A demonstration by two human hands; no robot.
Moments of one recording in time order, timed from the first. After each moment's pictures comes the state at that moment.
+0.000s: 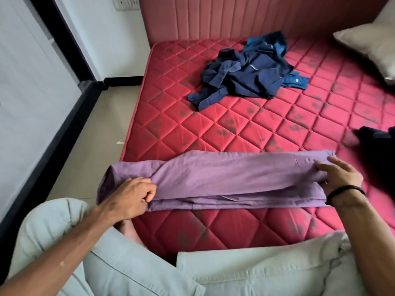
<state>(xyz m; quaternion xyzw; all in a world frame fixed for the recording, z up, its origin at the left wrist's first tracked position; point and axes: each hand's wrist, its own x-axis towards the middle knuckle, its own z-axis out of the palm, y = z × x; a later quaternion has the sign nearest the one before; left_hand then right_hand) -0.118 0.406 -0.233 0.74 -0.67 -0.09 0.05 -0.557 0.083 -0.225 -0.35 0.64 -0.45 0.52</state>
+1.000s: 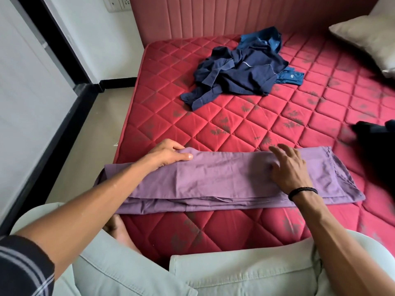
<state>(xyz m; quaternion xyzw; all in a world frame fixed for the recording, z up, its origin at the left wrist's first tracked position) -0.141 0.246 -0.206 0.81 -0.43 -0.34 0.23 -0.497 0.102 -0.247 -0.84 0.51 -0.15 0.11</state>
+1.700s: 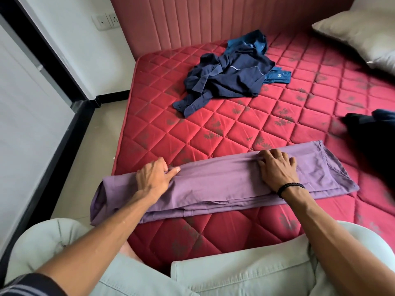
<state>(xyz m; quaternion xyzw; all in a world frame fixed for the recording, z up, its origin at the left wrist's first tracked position) -0.173 0.292 -0.229 0.89 -0.44 -0.03 0.13 -0.491 0.100 -0.269 -0.83 0.55 -0.09 0.08</state>
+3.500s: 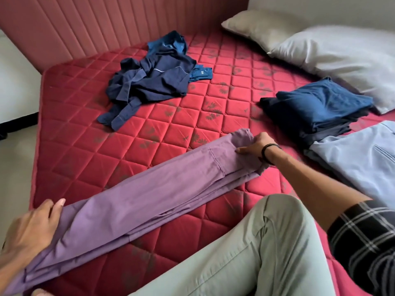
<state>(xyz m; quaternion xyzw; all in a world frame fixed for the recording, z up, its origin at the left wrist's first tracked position) -0.044 0.343 -0.263 0.83 -0.54 0.02 0.14 -0.611 0.044 -0.215 -0.60 0.76 -0.06 0.25</state>
